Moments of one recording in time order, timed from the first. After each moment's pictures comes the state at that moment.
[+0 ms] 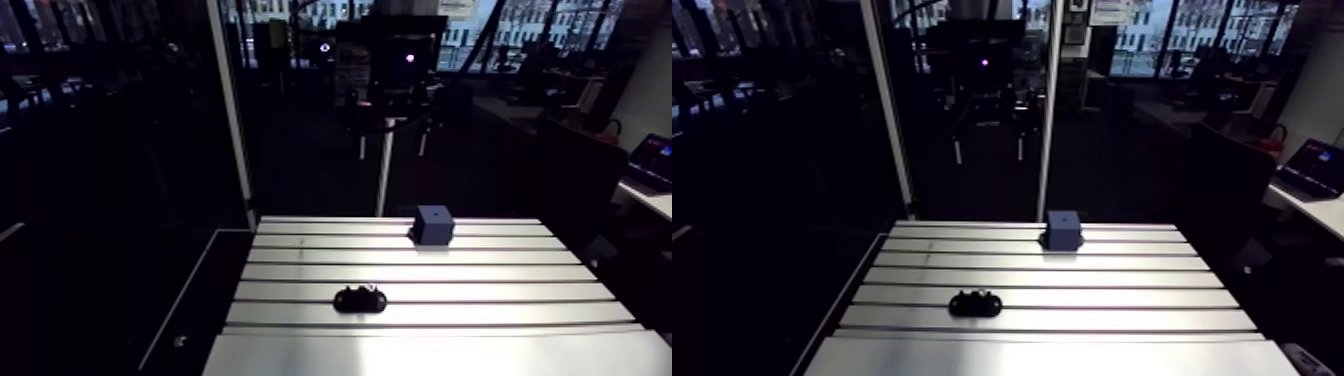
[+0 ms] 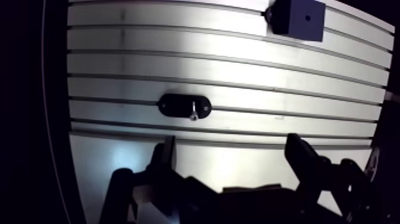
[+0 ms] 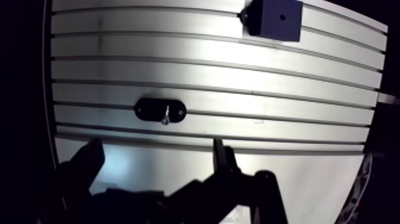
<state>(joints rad) -0.02 -1.50 1.65 -1.77 -1.60 -1.69</state>
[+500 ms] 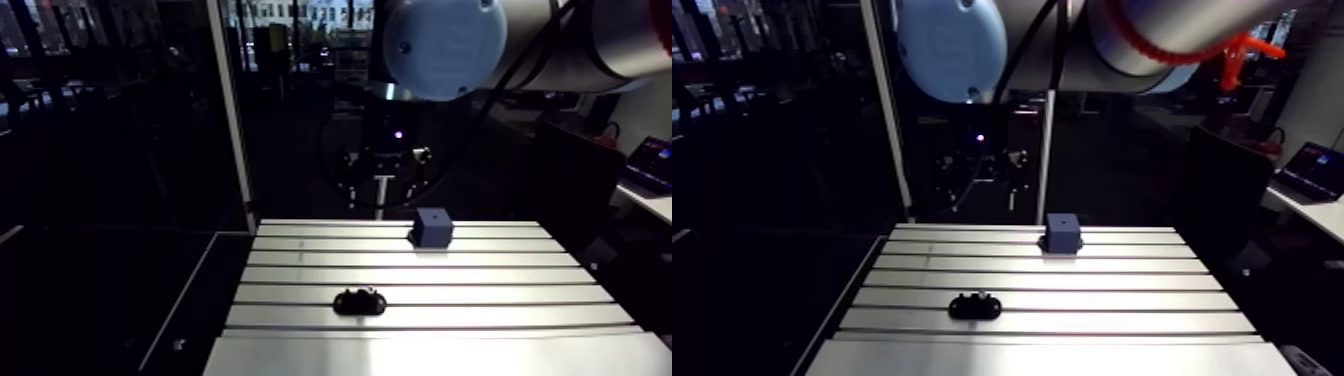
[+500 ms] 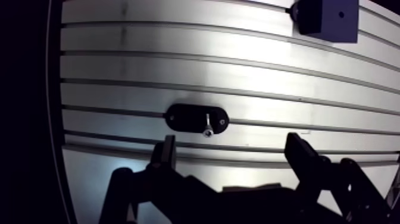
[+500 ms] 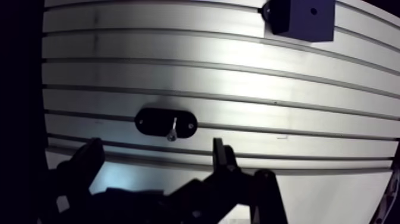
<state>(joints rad) -0.02 -1.50 1.87 -2.04 -1.55 -1.69</state>
